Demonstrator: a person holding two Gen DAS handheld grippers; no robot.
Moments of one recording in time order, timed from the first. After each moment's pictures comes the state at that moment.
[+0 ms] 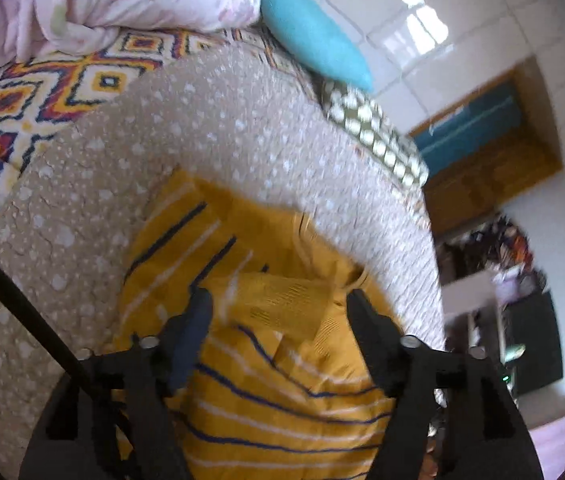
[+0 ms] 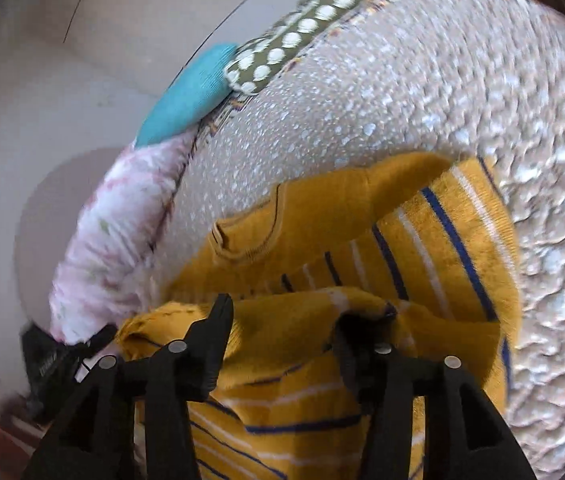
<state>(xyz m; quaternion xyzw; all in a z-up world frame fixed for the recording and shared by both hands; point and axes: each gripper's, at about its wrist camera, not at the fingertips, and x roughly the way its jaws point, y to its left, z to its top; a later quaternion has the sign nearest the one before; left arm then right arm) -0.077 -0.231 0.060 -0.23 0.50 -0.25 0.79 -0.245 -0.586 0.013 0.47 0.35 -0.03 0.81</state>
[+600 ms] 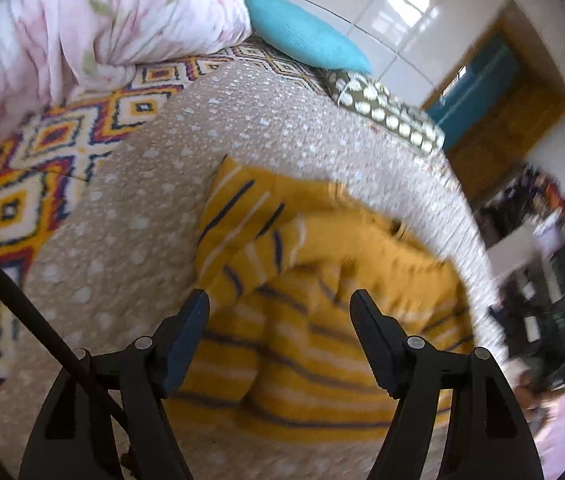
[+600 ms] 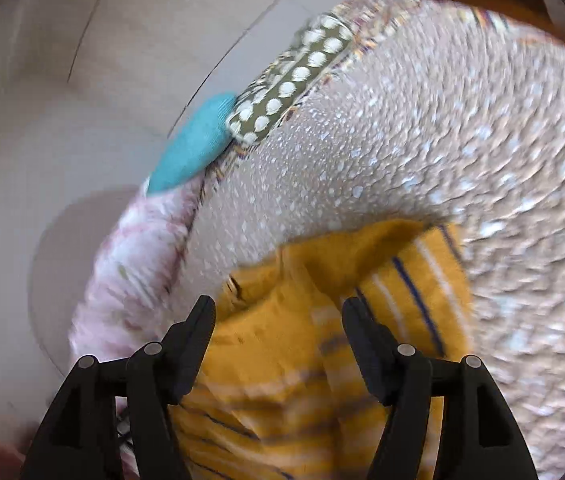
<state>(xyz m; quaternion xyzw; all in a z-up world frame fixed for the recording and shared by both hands) -0.147 -0.209 0.064 -0.08 0.48 -0.22 0.84 -0.279 -0.607 0.057 0.44 0.30 -0.06 0.84</state>
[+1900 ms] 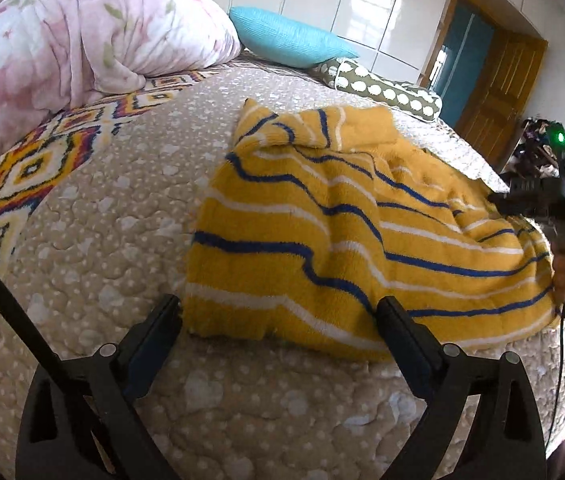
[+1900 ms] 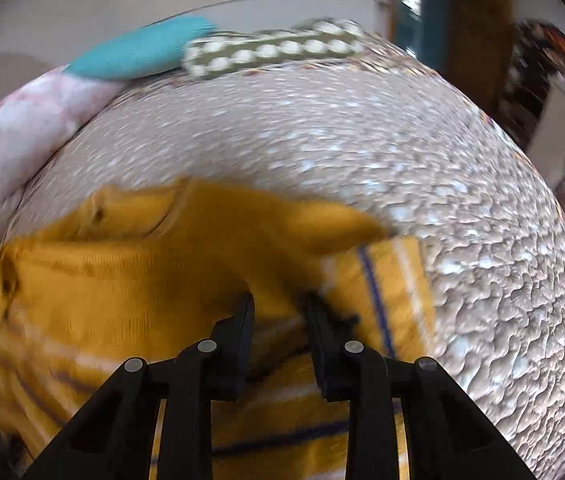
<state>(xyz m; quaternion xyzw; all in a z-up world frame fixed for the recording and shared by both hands) -0.221 -0.187 -0.022 -0.01 0.40 -0.23 0.89 -0.220 -0.562 0.004 0.18 0.43 -0.21 0.86</state>
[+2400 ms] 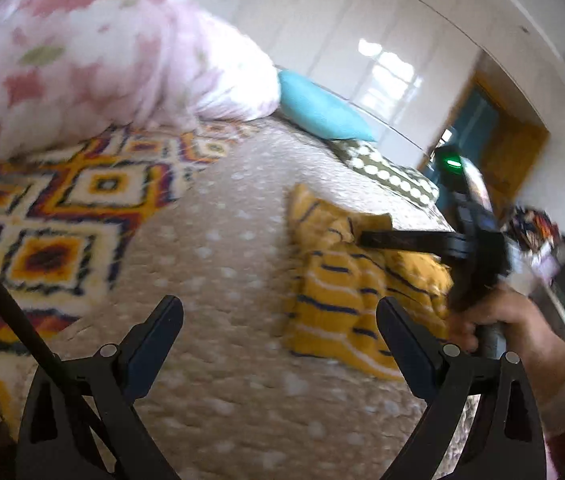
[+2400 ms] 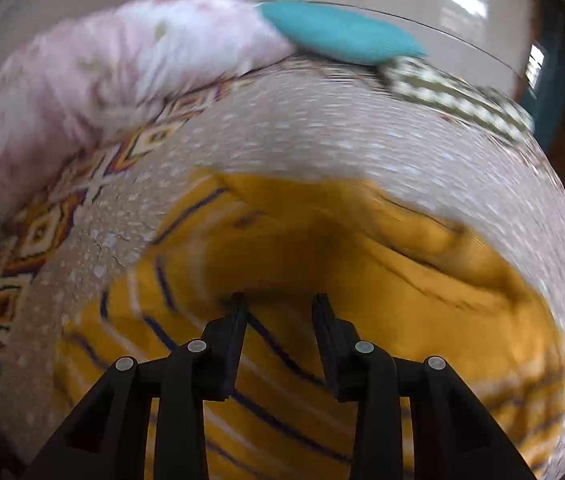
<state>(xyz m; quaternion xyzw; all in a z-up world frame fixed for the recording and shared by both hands) -0.223 -0.083 0.020 -0.16 0.35 -0.21 0.90 -0.124 -0.335 0.024 0.01 0.46 -0.03 0.89</state>
